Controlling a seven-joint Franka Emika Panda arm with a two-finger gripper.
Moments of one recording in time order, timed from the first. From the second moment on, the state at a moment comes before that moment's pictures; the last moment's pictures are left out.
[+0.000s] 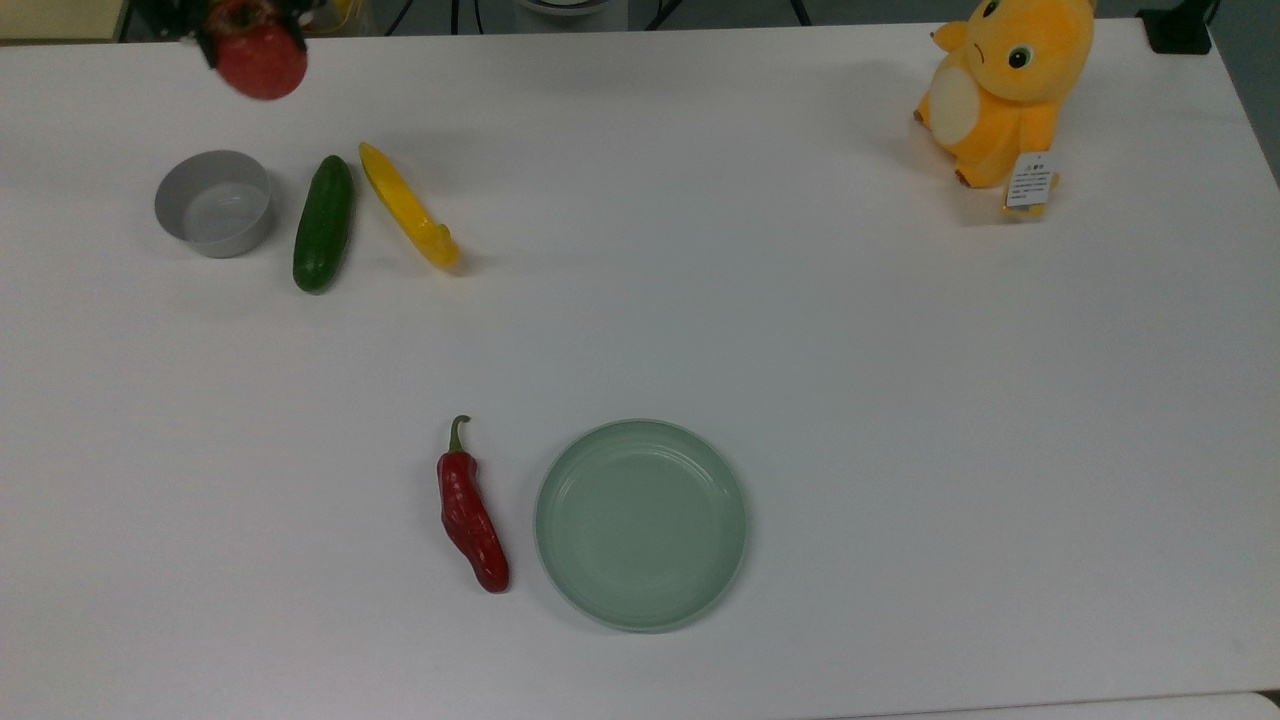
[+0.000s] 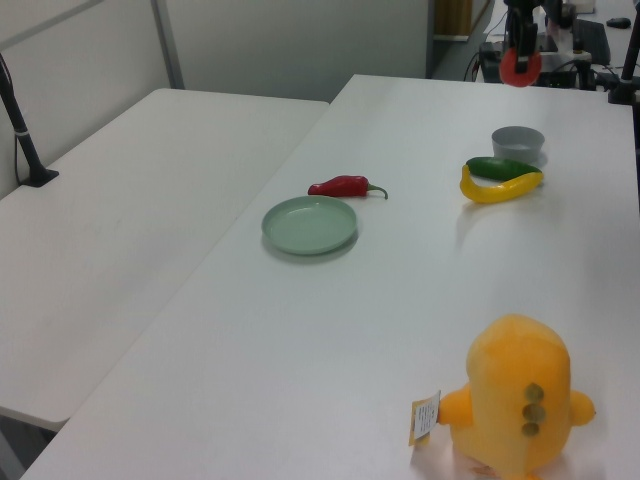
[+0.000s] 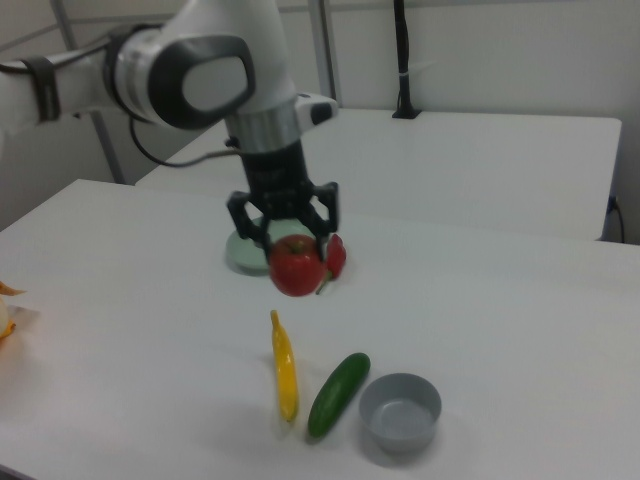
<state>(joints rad) -0.03 0.01 -0.24 -1.71 -0.07 1.74 -0.68</state>
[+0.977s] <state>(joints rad) 0.12 0.11 -0.04 -1.69 0.04 1.77 -0.11</state>
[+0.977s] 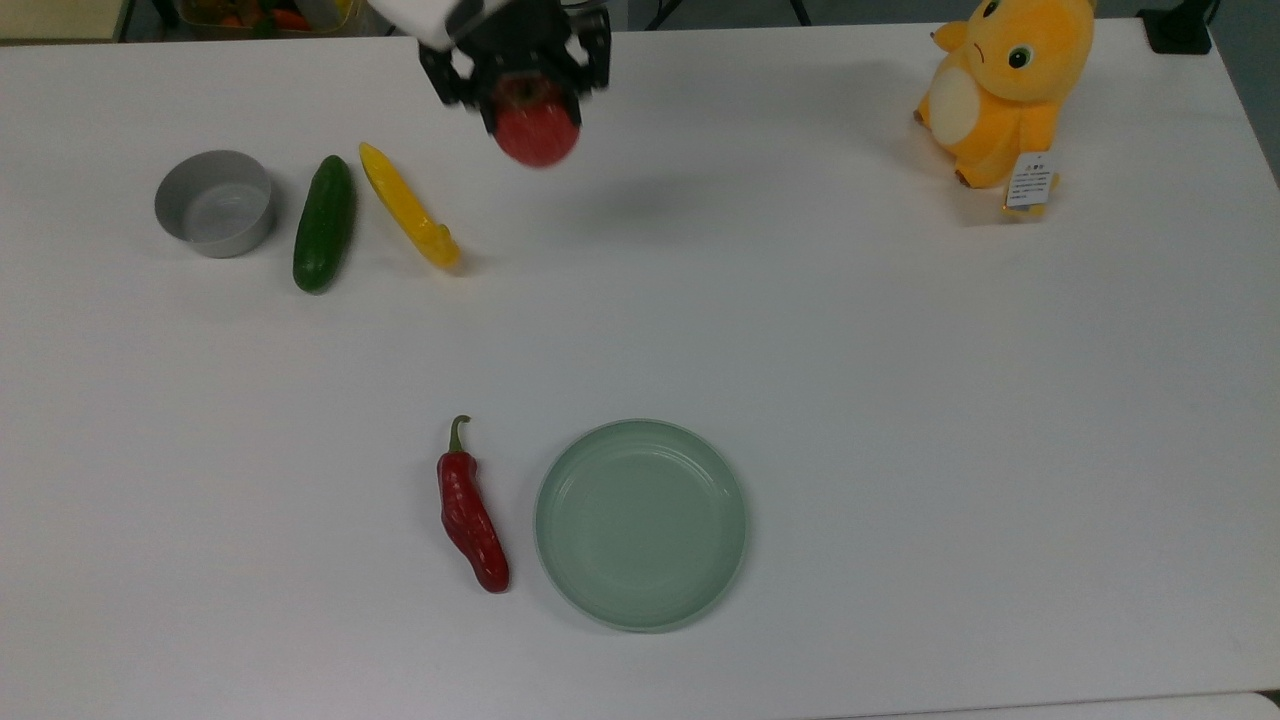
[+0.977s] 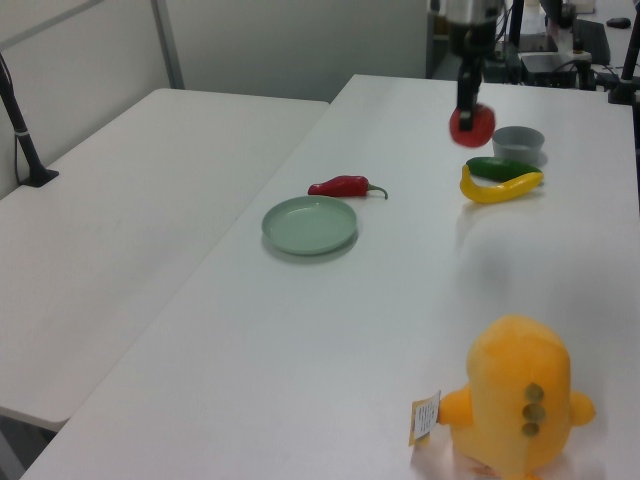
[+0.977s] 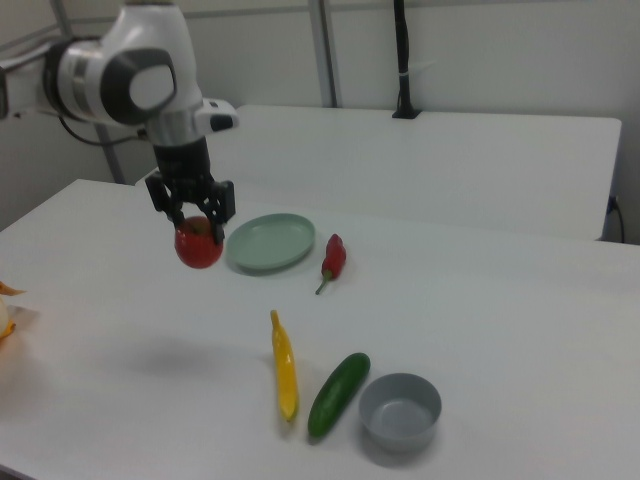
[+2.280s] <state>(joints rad) 0.21 0.39 -0.04 -1.75 0.01 2.15 -0.05</state>
